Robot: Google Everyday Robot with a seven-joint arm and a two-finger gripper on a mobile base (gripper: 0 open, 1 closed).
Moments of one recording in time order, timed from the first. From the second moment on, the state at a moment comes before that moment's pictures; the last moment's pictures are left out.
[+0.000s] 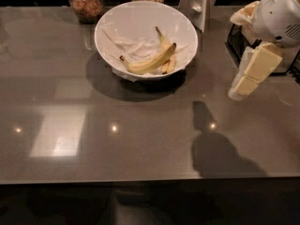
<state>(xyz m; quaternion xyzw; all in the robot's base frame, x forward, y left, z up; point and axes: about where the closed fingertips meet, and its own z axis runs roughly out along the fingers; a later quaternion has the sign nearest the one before) 0.490 -0.168 0.984 -0.63 0.73 0.02 0.26</state>
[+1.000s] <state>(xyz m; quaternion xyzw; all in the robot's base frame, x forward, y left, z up) 0.565 -0.097 0.979 -0.65 0.68 0.12 0.32</state>
